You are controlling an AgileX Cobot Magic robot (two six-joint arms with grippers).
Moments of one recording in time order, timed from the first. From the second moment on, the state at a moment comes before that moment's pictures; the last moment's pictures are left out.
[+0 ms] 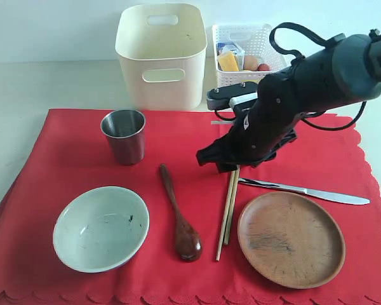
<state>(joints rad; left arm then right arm) 0.04 0.24 0.00 0.02 0.16 -0.06 0.53 1.98 -1.06 -0.03 0.38 0.24</state>
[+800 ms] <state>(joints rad) 0.04 0.24 0.00 0.02 0.16 -0.06 0.53 2.00 -1.07 0.11 0.29 0.24</state>
